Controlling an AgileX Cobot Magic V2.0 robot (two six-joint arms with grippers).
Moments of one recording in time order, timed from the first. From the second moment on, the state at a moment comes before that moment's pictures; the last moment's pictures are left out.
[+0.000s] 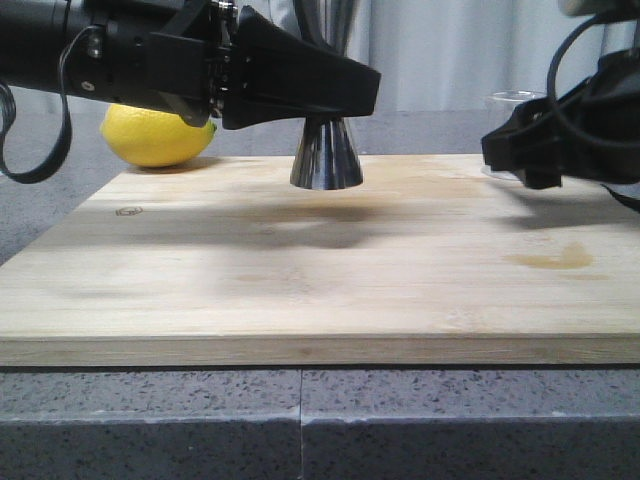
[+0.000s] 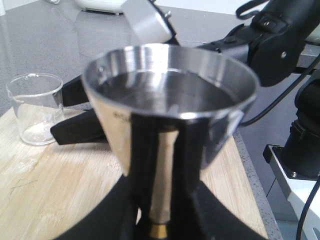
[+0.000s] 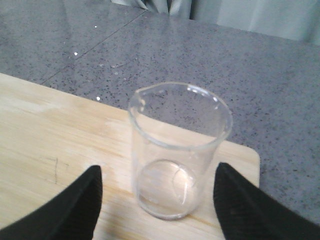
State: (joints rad) left arm -0.44 1.74 -0.97 1.44 -1.16 -0.96; right arm 0.29 1.46 -0.48 0.10 -0.67 -0.18
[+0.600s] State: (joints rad) left arm -0.44 1.74 -0.97 1.44 -1.16 -0.96; right arm 0.29 1.20 -0.48 0.10 -0.38 -0.18
